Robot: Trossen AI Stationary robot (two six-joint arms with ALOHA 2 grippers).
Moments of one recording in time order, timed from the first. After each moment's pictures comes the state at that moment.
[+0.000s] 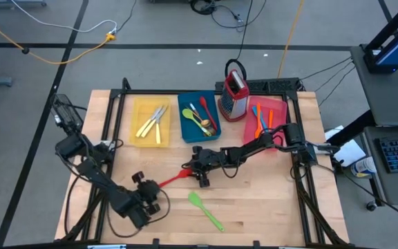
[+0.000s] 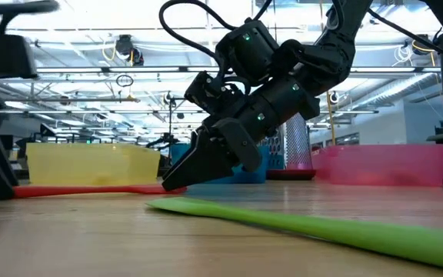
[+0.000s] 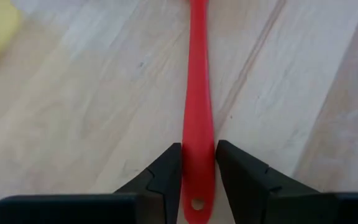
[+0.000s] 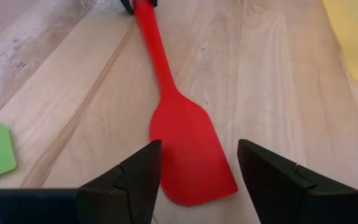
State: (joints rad) left arm -0.87 1.83 0.88 -0.68 -0.55 -1.35; right arm 0.09 2.12 1.09 0.46 -0.05 -0.15
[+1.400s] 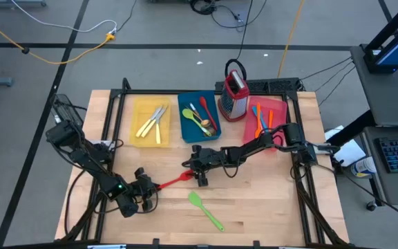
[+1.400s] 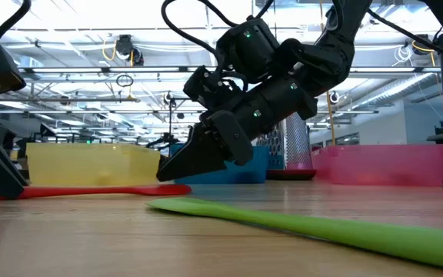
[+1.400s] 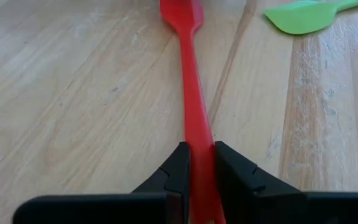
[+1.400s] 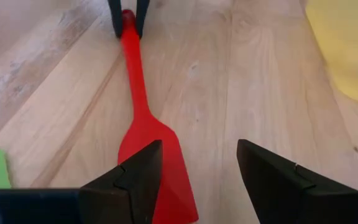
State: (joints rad) left arm -0.88 1.63 0.47 0.00 -0.69 -1.12; right arm 0.09 2.12 1.09 0.51 -0.05 -0.13
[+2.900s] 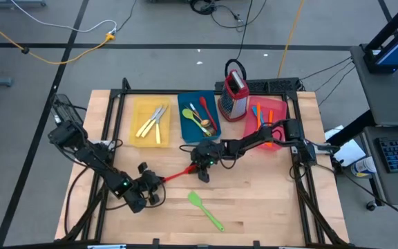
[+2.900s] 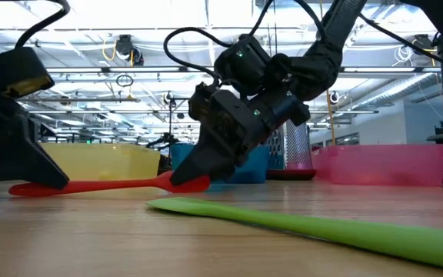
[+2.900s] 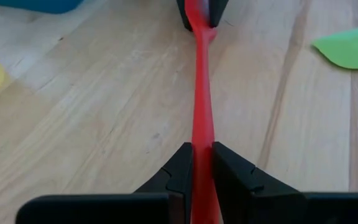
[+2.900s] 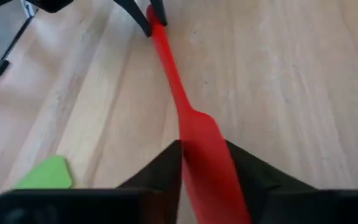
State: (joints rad) left arm -0.76 1.63 0.50 -0.03 -0.79 -1.01; right arm 0.00 2.12 1.09 0.42 -0.34 0.24
